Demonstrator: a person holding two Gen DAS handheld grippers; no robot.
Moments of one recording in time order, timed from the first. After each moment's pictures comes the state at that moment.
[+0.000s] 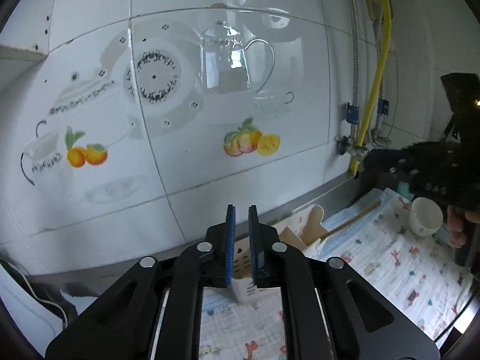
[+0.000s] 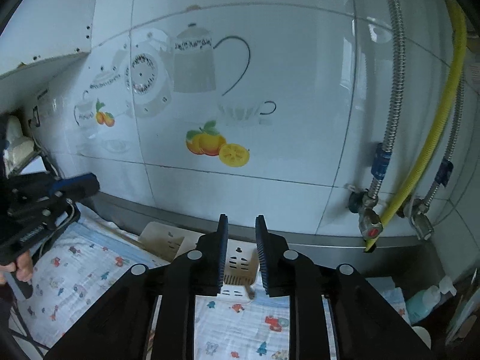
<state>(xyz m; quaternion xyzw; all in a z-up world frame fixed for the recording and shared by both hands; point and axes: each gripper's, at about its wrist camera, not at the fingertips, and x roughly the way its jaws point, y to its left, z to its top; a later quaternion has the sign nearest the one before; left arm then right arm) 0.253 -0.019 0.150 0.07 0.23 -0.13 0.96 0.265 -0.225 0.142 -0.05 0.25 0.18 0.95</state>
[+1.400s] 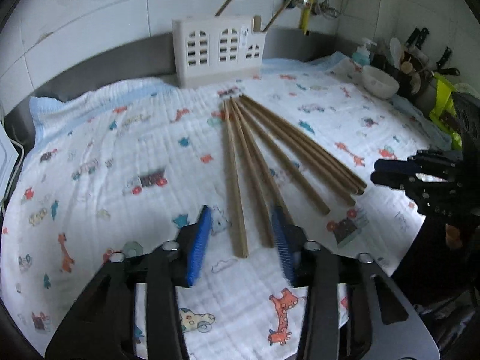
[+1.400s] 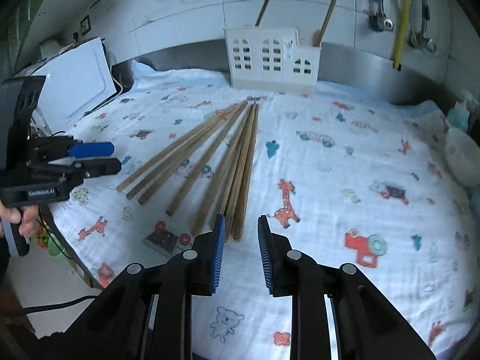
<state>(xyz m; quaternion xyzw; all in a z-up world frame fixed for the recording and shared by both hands) 0.030 -0.007 -0.071 0.05 0.40 -0.15 0.90 0.019 -0.220 -0.097 -0.06 0.39 0.21 0.89</state>
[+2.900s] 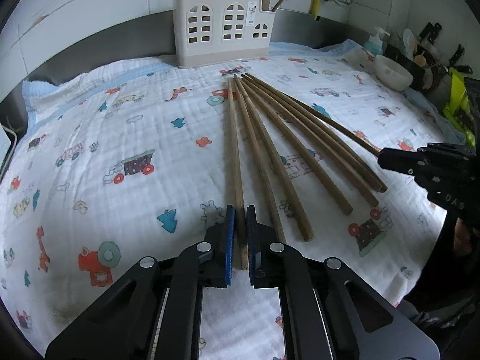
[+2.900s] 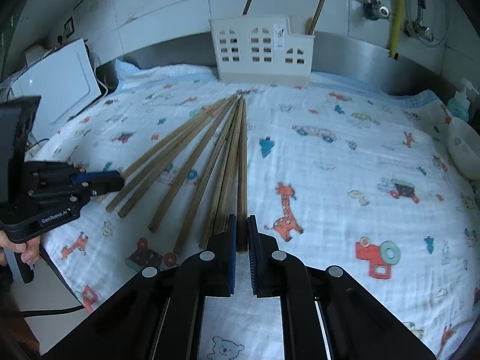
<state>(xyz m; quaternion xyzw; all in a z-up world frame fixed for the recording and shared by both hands) 0.051 -0.014 -0.100 0.04 0.42 -0.14 0.89 0.038 -0.215 -0.098 -0.04 0.39 0.20 0.90</state>
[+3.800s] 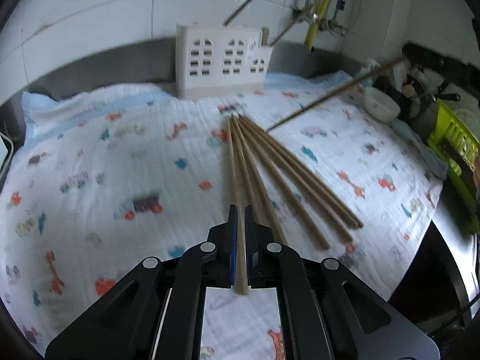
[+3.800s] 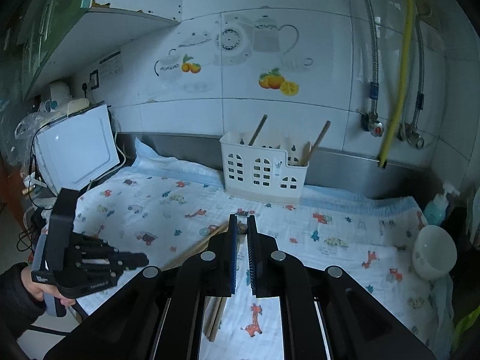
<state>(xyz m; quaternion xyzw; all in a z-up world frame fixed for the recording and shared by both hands) 0.057 -0.003 -0.066 0.01 0.39 -0.17 0.90 0.045 -0.220 0.043 -0.06 0.25 0.23 0.94</state>
